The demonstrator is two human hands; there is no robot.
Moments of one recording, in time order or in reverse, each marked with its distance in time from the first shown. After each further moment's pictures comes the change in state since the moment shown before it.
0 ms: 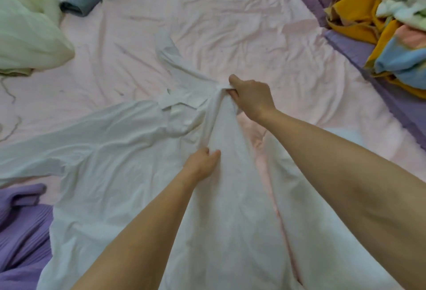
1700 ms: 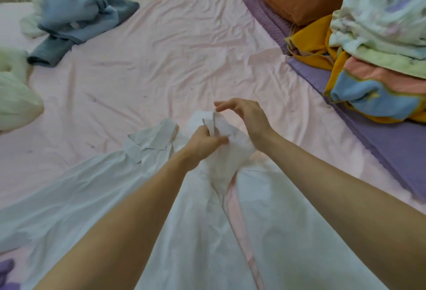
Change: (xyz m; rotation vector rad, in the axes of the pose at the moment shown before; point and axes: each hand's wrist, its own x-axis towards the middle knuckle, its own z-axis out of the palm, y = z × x) left_hand 0.042 0.171 -0.063 -0.586 -0.069 0.351; right_hand 0.018 0.062 -0.089 1.217 -0.003 0.448
